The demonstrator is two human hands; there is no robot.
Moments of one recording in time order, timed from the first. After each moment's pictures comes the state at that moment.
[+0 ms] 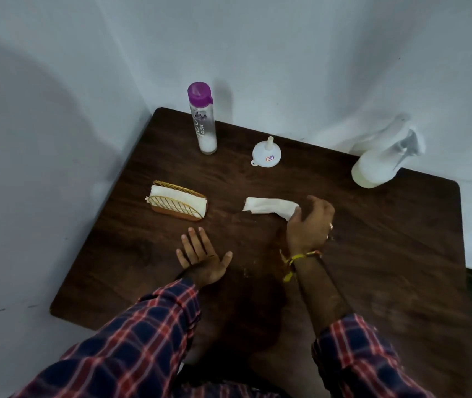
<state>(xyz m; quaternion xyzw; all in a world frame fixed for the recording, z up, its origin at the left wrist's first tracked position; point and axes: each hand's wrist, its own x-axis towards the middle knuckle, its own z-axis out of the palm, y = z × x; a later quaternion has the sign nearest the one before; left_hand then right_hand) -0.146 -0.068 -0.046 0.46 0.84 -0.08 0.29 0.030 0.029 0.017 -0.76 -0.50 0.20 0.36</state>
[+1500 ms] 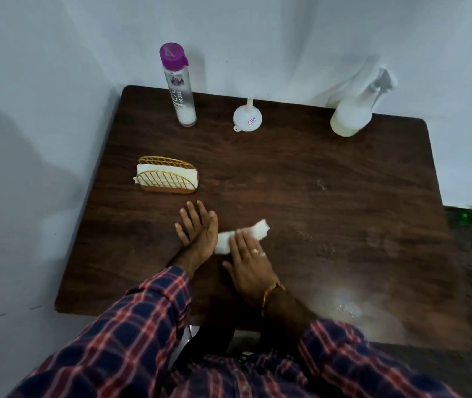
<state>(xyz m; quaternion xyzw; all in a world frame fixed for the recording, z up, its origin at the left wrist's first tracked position) -0.172 -0.091 -0.035 0.54 0.78 0.03 0.33 -0.031 -0.145 -0.032 -0.56 -0.82 0.12 -0.06</state>
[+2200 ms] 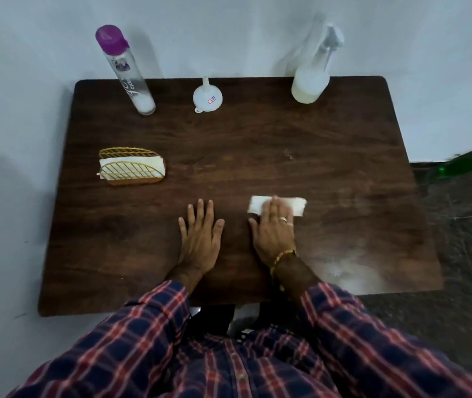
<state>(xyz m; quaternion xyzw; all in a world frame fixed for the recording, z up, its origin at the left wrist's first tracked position) -0.128 -0.140 -0.022 0.68 0.67 0.01 0.31 0.049 -0.149 -0.031 -0.74 -0.65 0.12 -0.07</state>
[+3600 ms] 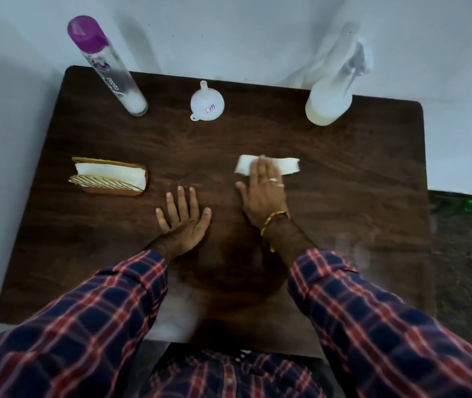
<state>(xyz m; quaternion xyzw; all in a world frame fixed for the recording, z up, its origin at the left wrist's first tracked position) -0.090 -0.046 -0.051 0.57 0.76 -0.15 0.27 0.085 0.021 -0.049 -0.66 -0.74 0.13 -0.04</state>
